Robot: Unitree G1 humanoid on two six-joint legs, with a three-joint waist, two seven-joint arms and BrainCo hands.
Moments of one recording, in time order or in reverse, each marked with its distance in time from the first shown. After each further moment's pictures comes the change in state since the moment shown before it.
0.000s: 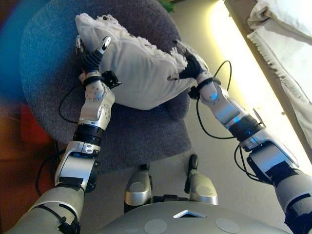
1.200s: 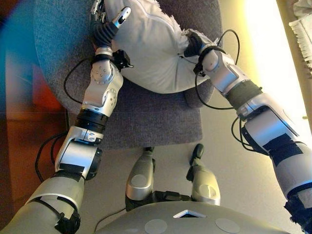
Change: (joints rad) left arm -0.122 0.011 -0.095 -0.059 -0.039 0.022 -0.101; right arm -0.291 0.066 0.073 0.437 0.101 0.070 0.190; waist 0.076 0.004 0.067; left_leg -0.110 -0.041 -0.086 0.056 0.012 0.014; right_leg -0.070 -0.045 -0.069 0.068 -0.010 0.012
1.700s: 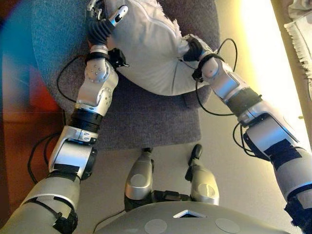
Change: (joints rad) left arm 0.004 0.106 0.001 -0.030 0.027 0.040 -0.010; right arm 0.112 -0.050 -0.013 -0.143 0.048 0.006 -0.056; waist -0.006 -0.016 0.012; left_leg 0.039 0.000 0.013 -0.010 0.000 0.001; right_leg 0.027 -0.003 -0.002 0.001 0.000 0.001
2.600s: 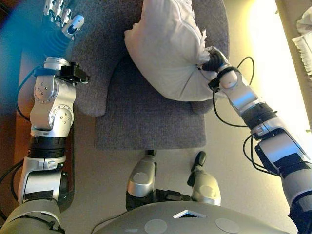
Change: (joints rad) left arm 0.353 0.156 0.270 -0.360 -0.256 0.022 -0.385; right arm 0.186 -0.108 -0.154 -0.096 0.072 0.025 0.027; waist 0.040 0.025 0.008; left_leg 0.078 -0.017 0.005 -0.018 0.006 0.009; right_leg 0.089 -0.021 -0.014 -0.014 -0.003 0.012
